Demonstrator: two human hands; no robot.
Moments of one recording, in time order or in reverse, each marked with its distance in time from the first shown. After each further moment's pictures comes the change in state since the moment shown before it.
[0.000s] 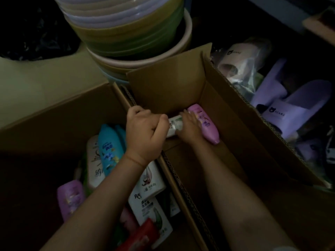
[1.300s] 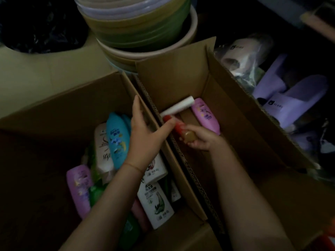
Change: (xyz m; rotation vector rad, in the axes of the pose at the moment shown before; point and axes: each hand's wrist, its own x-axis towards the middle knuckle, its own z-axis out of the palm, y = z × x) left_hand -0.045 0.017 -0.031 -0.482 -0.102 -0.707; right_hand -0.084 -0.019 -0.051 1.261 -0.551 0.553
